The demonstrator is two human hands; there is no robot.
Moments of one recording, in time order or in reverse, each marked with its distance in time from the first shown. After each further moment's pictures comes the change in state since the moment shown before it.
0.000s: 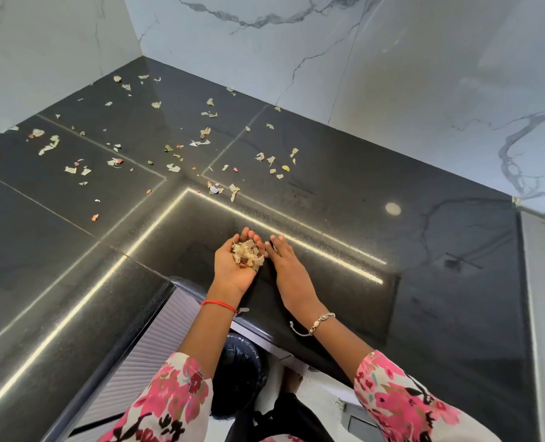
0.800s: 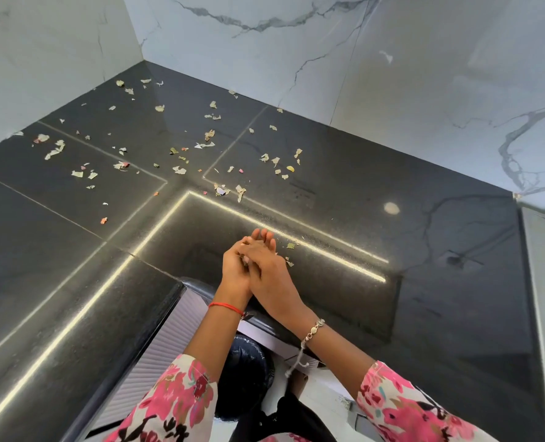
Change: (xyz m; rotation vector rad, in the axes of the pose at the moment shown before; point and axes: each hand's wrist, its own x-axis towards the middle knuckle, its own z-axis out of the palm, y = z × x) left_hand -0.012 0.003 -0.003 0.108 -0.076 -0.047; right_hand 0.005 -0.094 -0.005 1.287 0.663 0.341
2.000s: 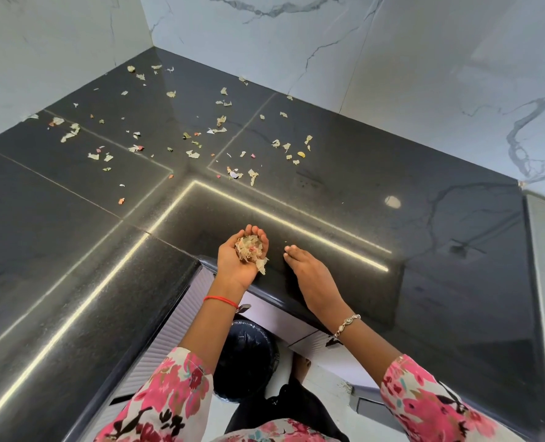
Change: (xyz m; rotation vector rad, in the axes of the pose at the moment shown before) left_hand -0.026 0.022 -0.026 -0.121 0.034 0.021; right_hand 0.004 0.022 -0.082 -1.420 -0.639 -0.592
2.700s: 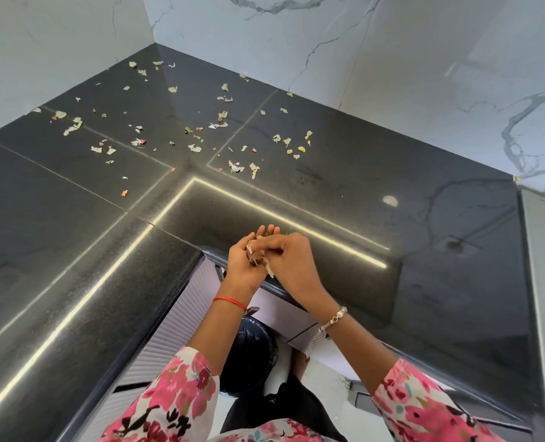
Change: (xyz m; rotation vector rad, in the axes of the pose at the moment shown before) left_hand -0.016 -0.017 -0.010 0.100 0.018 -0.034; right_hand 0.022 -0.074 -0.056 0.840 0.104 0.409
